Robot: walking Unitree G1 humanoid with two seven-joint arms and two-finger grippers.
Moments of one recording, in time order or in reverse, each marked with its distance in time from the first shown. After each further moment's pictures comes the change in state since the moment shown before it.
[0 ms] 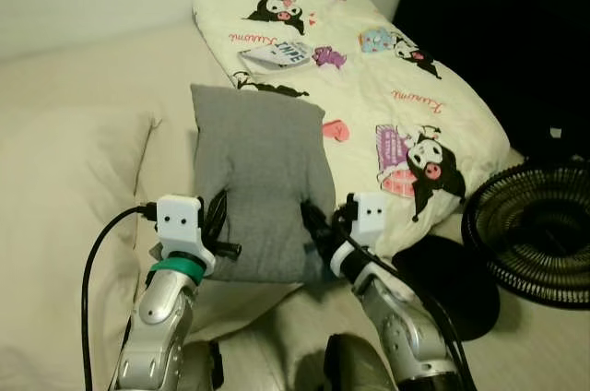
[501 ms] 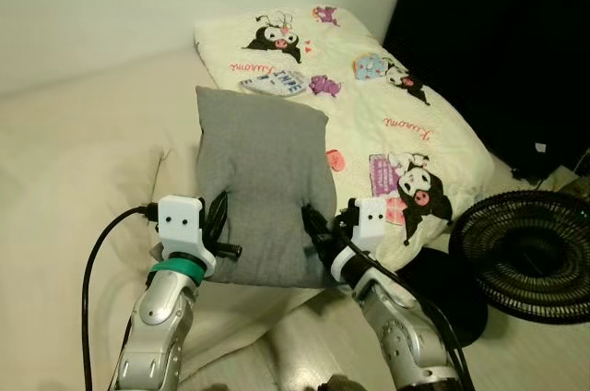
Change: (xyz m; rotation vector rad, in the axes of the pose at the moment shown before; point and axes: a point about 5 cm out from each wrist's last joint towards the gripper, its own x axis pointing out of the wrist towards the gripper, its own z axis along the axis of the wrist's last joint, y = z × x) left arm 0.000 0.000 0.000 0.004 0.003 0.001; right arm 0.000 0.002 0.002 0.004 -0.014 0.001
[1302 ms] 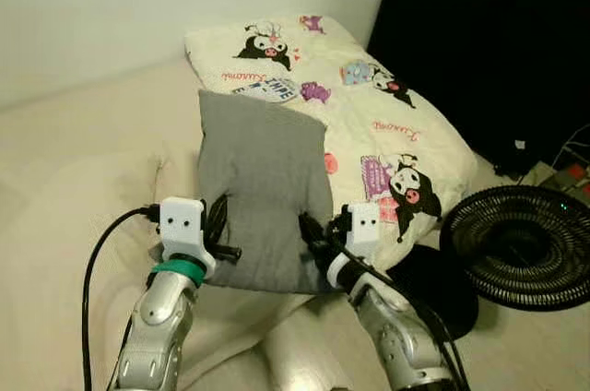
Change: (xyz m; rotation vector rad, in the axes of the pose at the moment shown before) left arm 0.000 -0.001 -0.017 0.022 0.080 -0.011; right arm -0.002 -0.009 -0.030 -0.029 0.115 -0.059
